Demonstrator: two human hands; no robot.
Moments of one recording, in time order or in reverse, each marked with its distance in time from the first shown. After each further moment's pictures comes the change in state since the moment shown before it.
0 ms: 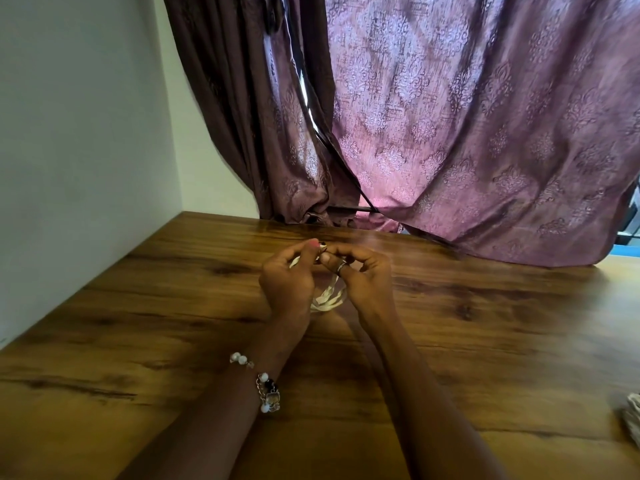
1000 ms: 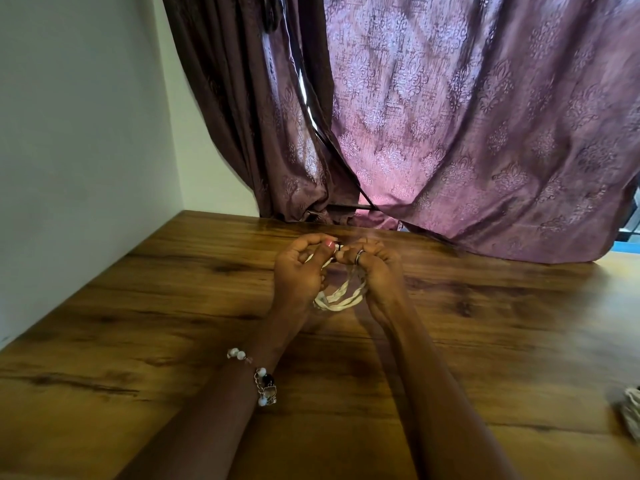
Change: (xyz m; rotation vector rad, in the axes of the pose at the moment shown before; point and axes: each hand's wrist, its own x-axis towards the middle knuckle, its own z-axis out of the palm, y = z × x) left_hand -0.005 0.009 0.001 -0.094 -0.322 -0.017; right_hand 0.006 -0.012 -0.011 0.202 0.026 0.242
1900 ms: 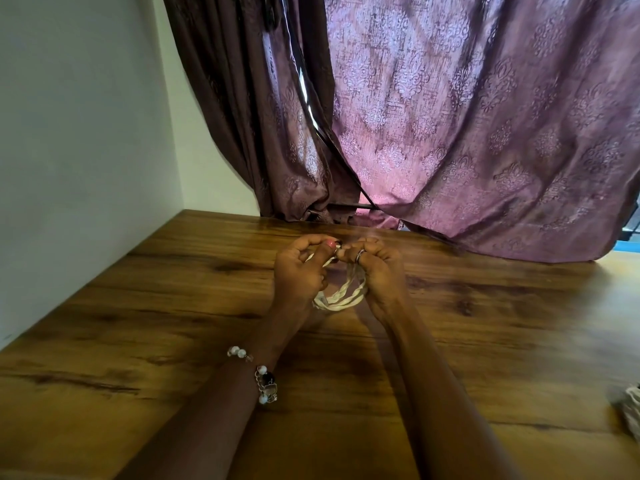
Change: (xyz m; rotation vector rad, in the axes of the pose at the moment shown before) left_hand 0.001 0.000 0.000 0.007 0.003 -0.026; right_hand 0.005 0.007 -0.004 0.017 -0.021 -0.036
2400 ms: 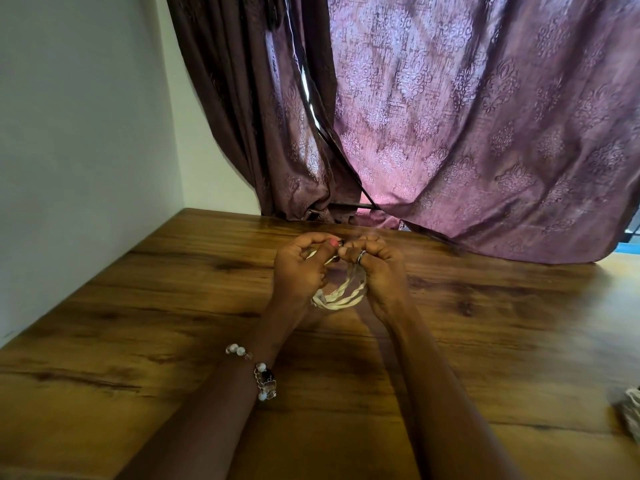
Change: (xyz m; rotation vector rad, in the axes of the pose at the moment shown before) left_hand 0.003 0.002 -0.003 0.076 -0.021 0.031; right_hand 0.003 0.008 -0.003 0.005 0.008 -0.011
